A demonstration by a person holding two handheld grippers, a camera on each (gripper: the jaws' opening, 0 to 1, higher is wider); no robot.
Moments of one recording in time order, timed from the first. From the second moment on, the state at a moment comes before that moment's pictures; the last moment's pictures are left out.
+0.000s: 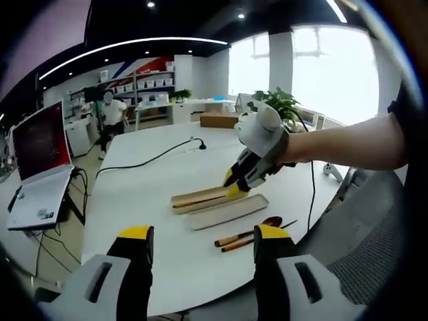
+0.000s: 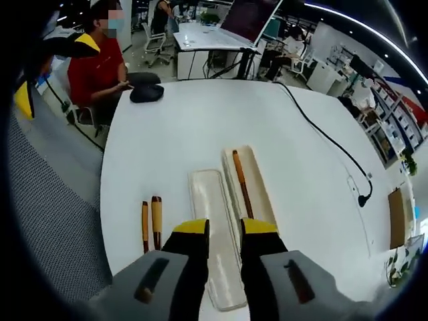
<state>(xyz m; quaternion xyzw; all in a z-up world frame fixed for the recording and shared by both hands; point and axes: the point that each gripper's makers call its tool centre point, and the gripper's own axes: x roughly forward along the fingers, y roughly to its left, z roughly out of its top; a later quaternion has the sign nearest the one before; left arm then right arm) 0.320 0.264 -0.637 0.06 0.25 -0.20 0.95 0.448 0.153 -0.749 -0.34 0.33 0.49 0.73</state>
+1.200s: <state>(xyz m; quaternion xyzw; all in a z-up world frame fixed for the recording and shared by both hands) 0.317 0.259 -0.643 0.08 0.26 -0.21 0.94 0.404 0.148 -0.773 -0.34 0.37 0.52 0.69</state>
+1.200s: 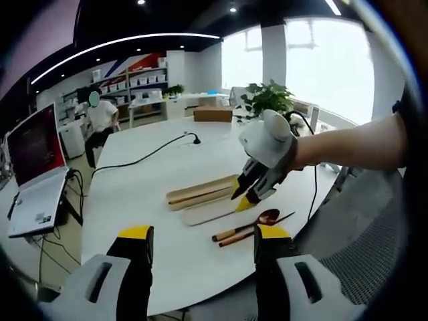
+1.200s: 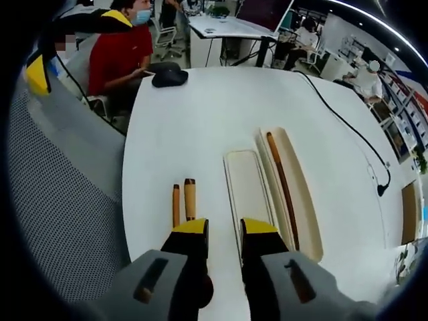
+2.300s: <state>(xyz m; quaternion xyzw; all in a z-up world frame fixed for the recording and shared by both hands) 0.318 0.261 -0.644 0.07 0.26 -0.21 0.94 0.377 0.139 -0.810 -0.34 0.42 0.55 0.64</state>
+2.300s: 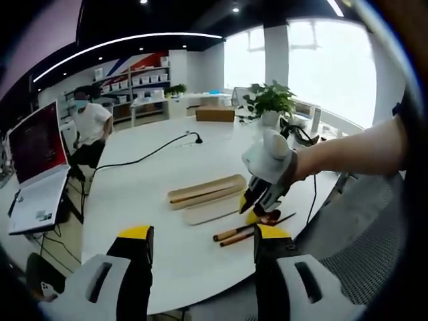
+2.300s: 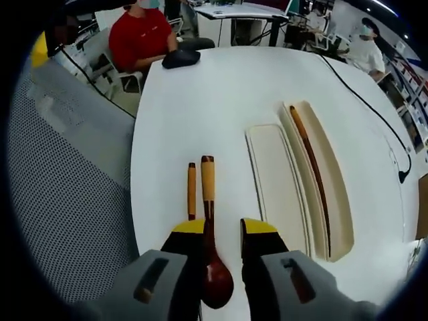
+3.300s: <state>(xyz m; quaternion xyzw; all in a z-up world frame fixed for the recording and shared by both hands) 0.318 0.260 -0.645 0.08 0.27 -0.21 0.94 0.346 0.147 -0.814 -0.34 0.44 0.58 0.59</state>
